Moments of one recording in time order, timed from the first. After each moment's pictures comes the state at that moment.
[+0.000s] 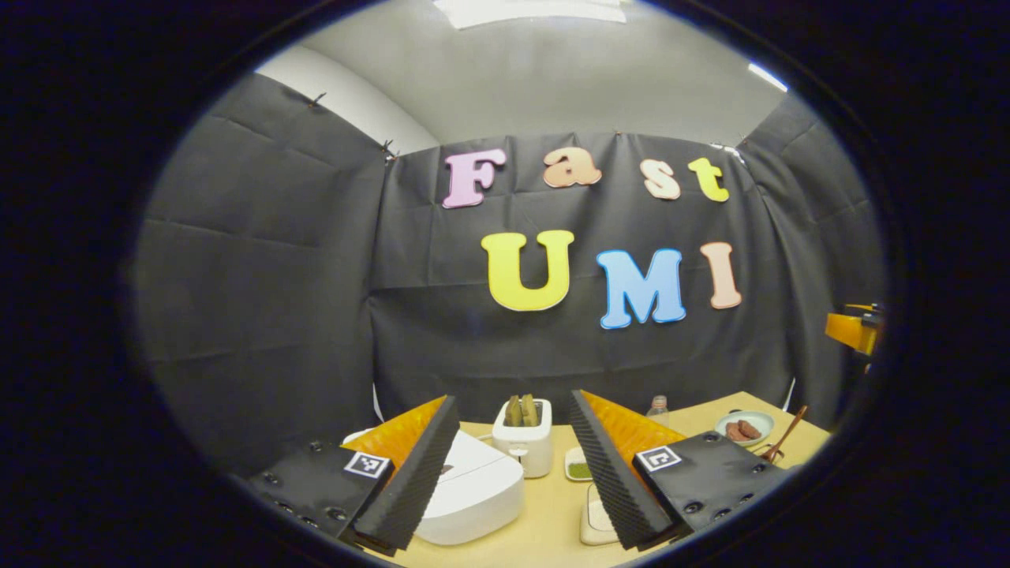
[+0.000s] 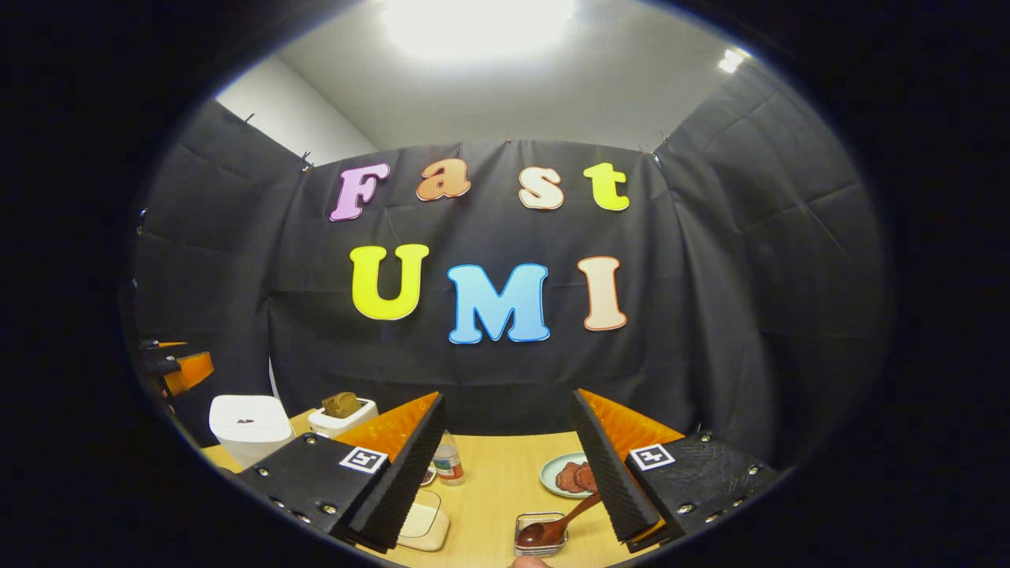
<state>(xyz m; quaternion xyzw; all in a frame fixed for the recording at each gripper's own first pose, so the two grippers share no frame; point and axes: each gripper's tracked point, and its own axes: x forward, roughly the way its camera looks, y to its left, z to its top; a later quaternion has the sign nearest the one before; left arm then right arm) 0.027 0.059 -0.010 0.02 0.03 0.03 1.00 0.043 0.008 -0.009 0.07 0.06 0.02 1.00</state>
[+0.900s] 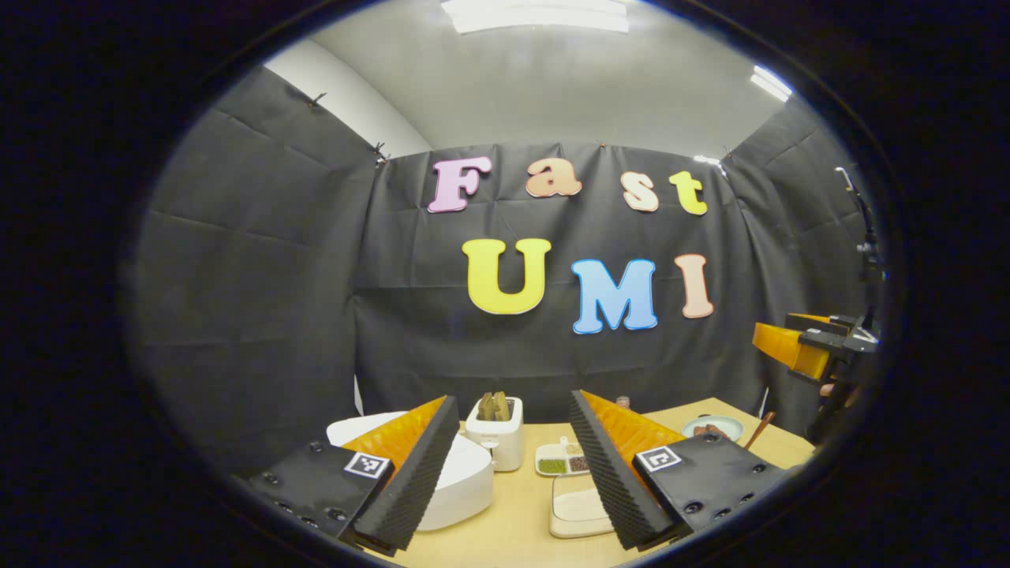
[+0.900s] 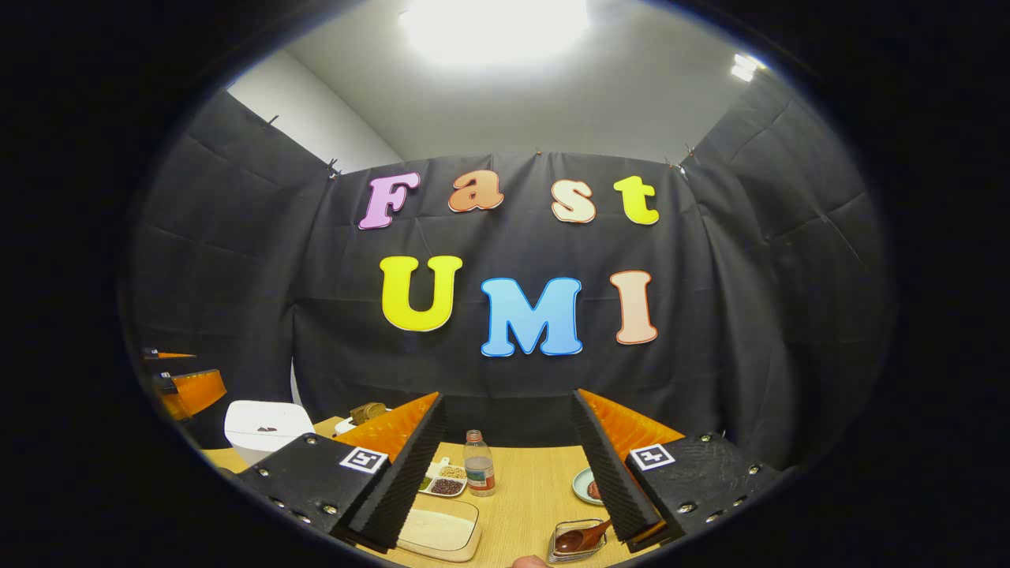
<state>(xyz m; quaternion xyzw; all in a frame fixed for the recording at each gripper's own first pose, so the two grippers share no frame) -0.005 0.039 -0.010 0.00 0.02 0.00 1.00 0.033 0.054 0.009 0.05 0.03 0.06 1.00</state>
